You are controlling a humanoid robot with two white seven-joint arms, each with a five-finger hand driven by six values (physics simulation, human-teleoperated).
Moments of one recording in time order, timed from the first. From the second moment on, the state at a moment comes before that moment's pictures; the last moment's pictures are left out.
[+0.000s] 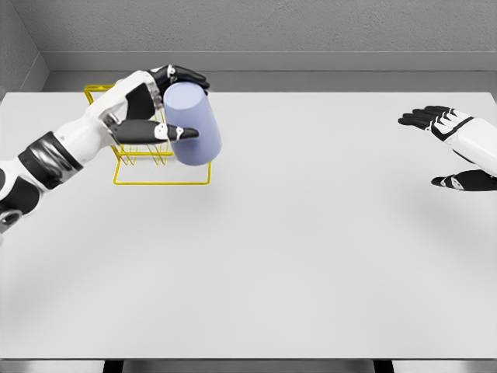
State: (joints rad) left arm -0.64 0.85 -0.81 -1.77 0.89 -0.15 -0.13; right arm -0.09 -0.82 -0.03 -1.64 0.24 -0.61 0.37
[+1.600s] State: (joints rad) left arm -0.65 0.85 -0.78 -1.66 0.89 -0.14 -0.13; right arm -0.09 -0.82 -0.03 -1.65 0.23 -0.61 0.38
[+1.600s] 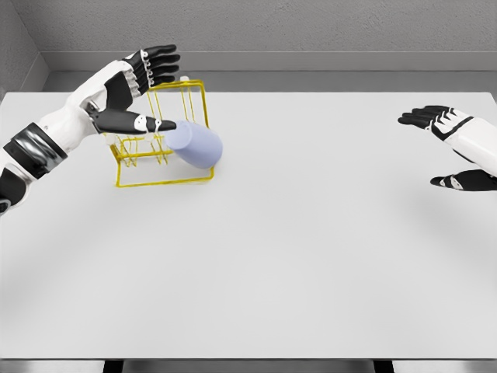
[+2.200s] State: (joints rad) left arm -0.51 0.97 -0.79 -1.73 0.89 -0.40 -0.13; right arm -0.09 -0.82 -0.03 -1.65 0.23 -0.61 0.37
